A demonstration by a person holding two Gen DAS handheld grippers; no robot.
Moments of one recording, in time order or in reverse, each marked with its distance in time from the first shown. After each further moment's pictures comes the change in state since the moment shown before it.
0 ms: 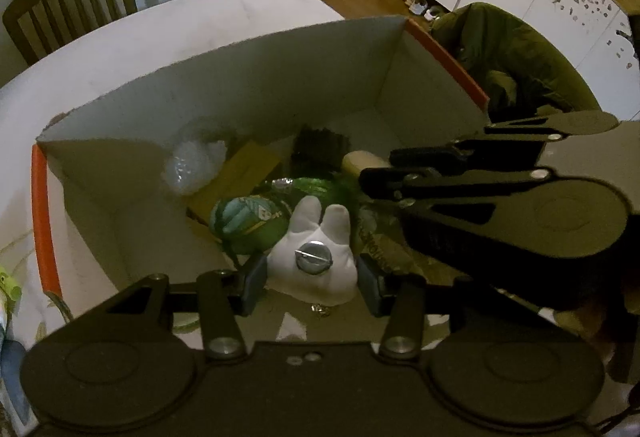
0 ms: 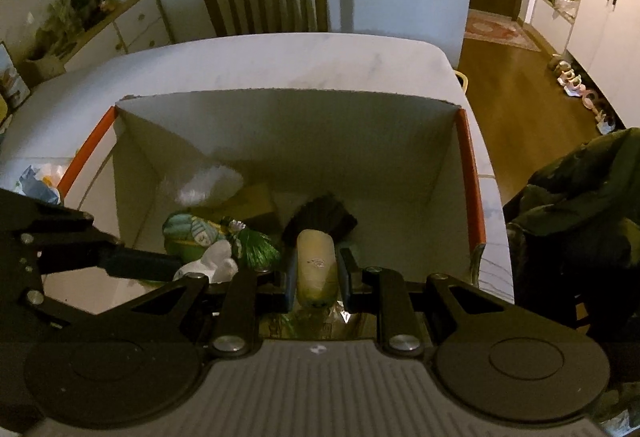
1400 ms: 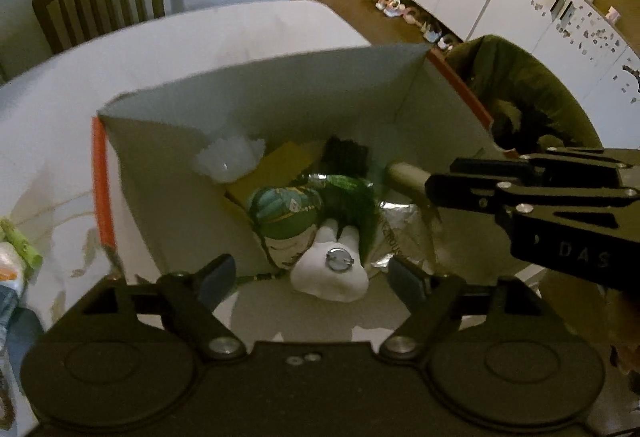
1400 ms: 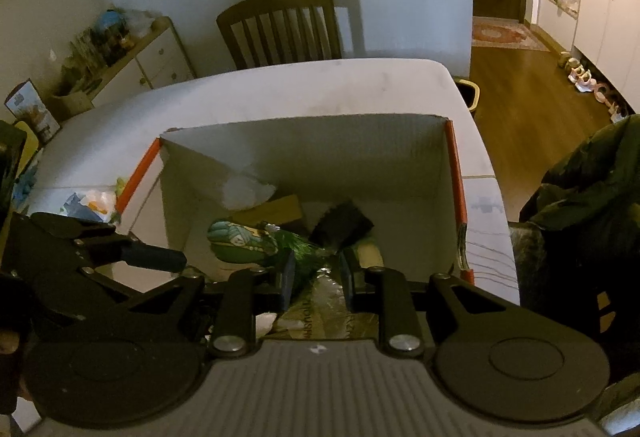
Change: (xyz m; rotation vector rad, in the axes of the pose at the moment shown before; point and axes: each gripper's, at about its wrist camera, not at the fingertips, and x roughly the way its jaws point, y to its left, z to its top) left arm -0.037 0.021 -0.022 -0.077 -0.082 0.003; right arm -0.052 -0.002 -0.009 0.062 -0.086 0.088
